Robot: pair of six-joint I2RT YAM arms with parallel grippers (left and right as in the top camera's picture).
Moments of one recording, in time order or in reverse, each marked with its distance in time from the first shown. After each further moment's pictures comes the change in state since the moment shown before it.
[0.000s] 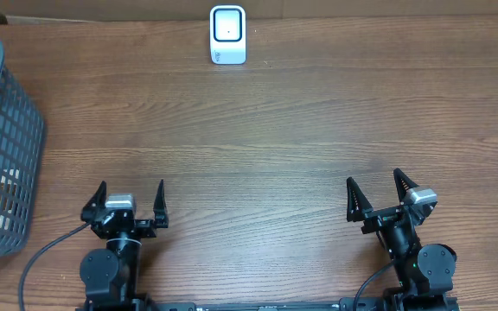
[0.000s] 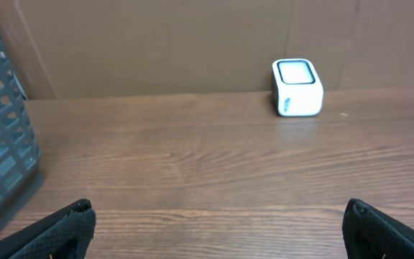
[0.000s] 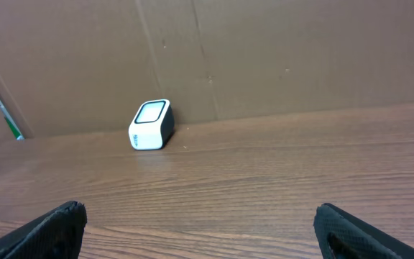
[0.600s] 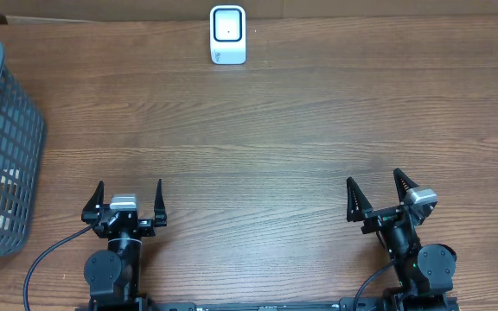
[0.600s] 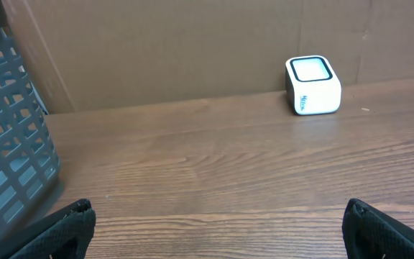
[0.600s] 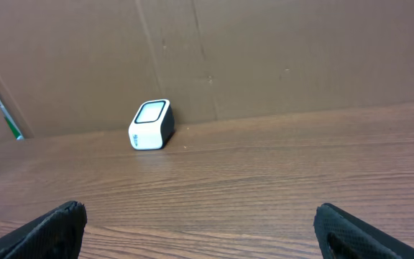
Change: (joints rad) left arm 0.000 -0.027 -0.074 0.081 -0.037 0.079; right arm 0.000 0.000 0.000 0.000 0.000 0.000
